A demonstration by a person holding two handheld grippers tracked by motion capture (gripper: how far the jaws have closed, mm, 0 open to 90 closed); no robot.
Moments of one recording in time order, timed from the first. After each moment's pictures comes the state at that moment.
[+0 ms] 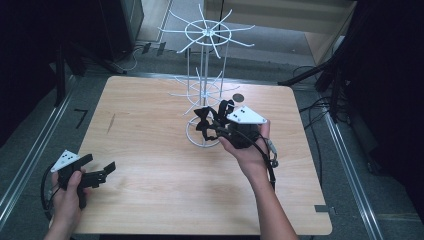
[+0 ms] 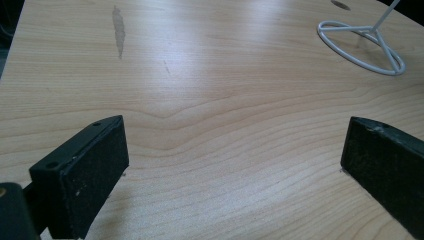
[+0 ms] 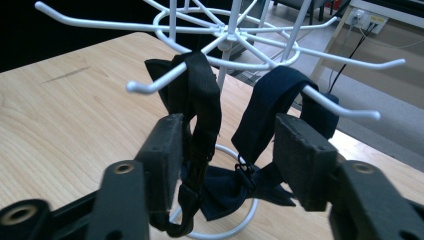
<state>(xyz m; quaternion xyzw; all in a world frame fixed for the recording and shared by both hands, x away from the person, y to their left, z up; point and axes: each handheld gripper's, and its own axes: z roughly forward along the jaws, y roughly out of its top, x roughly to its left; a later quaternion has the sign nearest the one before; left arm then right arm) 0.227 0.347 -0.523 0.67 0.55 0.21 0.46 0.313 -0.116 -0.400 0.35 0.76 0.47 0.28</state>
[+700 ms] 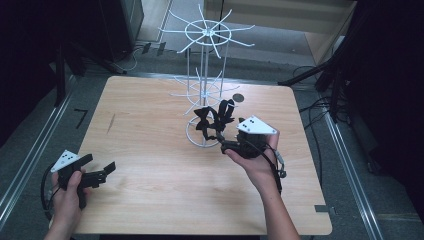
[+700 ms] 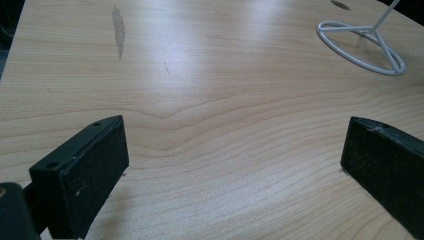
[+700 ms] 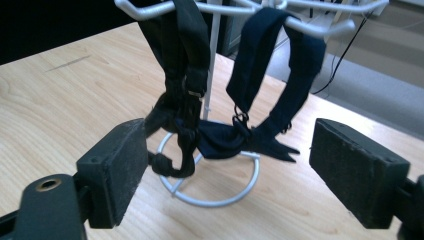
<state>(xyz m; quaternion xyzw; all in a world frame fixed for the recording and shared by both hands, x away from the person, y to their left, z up) 0.227 0.347 -0.523 0.67 0.55 0.21 0.46 0.297 -0.138 -0.418 0.37 0.75 0.47 0.27</state>
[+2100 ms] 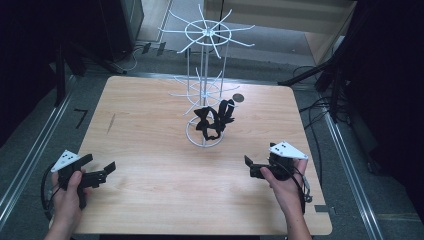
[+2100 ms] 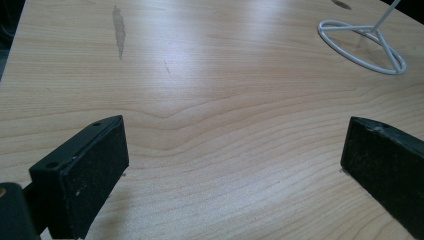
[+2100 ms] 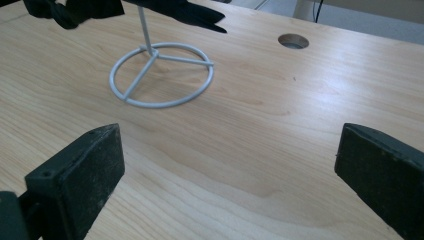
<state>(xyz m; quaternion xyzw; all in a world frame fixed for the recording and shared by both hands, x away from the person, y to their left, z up) 0.227 0.347 -0.523 0.67 0.55 0.21 0.46 0.268 -0.222 -0.480 0.45 0.74 0.45 0.24</state>
